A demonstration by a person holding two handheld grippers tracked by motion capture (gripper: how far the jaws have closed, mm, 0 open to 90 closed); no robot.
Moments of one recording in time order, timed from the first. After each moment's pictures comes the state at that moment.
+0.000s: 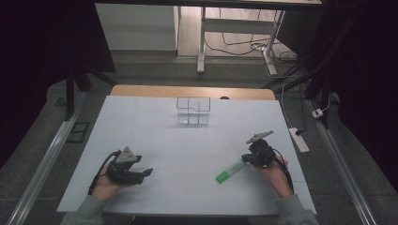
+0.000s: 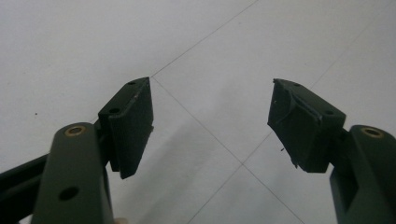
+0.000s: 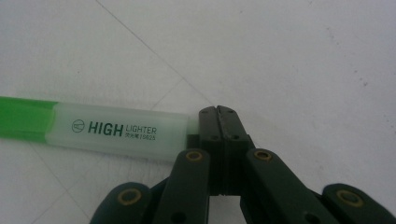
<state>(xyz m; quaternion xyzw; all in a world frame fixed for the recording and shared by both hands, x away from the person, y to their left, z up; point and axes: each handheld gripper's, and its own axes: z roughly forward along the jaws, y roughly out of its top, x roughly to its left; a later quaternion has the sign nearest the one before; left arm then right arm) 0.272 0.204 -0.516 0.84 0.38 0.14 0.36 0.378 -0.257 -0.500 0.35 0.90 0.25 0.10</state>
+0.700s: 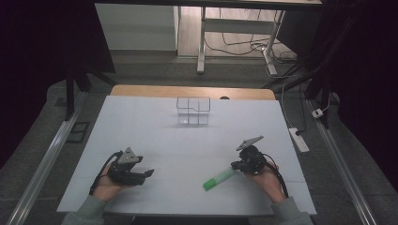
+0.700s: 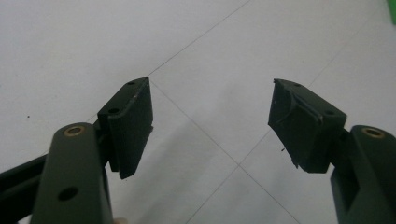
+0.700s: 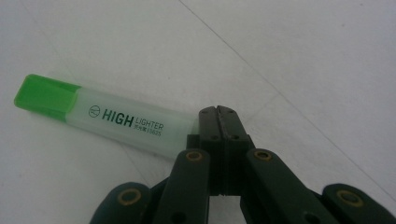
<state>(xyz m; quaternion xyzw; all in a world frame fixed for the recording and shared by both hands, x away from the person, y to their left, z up) 0.272 0.200 -0.517 0.84 0.38 0.14 0.35 0.355 -0.226 -0.501 0.31 0.91 0.27 0.05</state>
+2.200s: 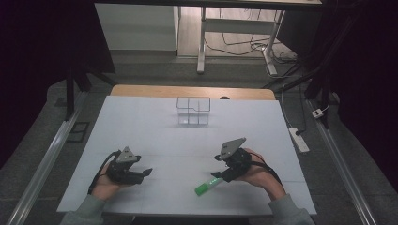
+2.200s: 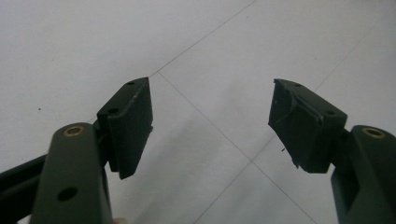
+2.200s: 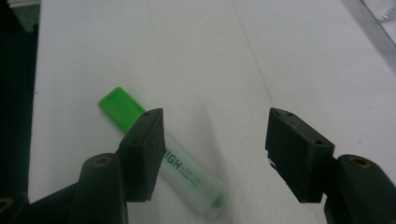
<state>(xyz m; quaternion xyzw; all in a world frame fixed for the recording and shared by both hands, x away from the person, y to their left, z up) 0.274 0.207 -0.520 0.84 0.39 0.14 0.35 0.336 -0.173 -0.466 0.05 0.95 0.31 0.06</state>
